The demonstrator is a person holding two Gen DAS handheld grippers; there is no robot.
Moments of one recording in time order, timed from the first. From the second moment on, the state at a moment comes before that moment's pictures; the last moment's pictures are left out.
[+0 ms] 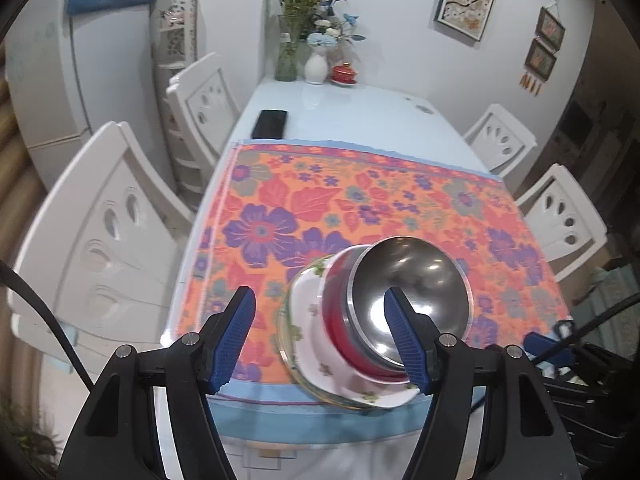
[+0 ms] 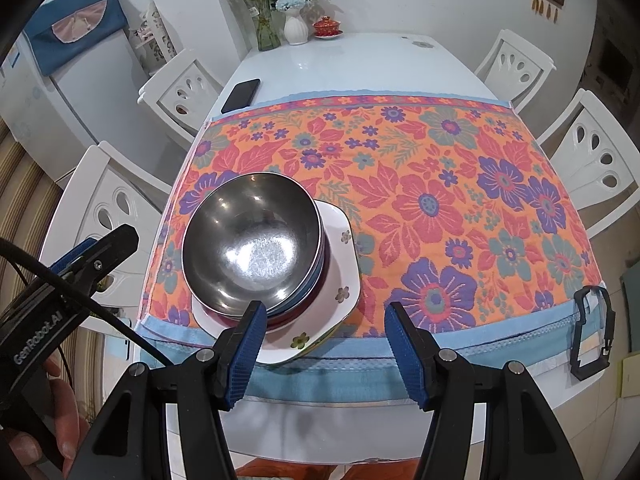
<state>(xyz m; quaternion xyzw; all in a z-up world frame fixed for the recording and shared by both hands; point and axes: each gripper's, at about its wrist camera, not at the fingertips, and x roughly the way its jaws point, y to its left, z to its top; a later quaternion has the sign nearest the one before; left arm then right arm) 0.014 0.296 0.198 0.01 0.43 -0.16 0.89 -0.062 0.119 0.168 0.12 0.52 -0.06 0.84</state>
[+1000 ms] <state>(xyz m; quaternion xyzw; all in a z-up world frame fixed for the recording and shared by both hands) 0.005 0.298 0.211 0.09 0.38 -0.10 0.92 -0.069 0.121 0.167 0.12 0.52 -0.07 0.84</state>
